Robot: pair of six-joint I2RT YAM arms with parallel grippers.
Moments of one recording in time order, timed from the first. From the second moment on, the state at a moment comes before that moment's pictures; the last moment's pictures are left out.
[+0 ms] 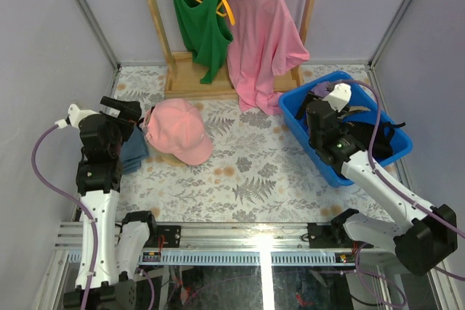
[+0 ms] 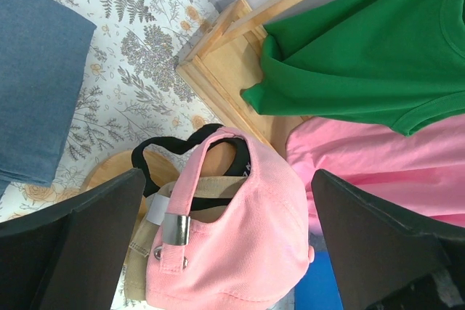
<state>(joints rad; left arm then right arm) 0.15 0.72 0.90 -0.48 -0.08 -0.88 0.56 1.10 0.87 -0.19 0.75 0.48</state>
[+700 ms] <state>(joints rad) 0.15 0.71 0.86 -0.45 -0.03 -0.92 0.38 1.25 0.79 -0.17 0.56 0.56</state>
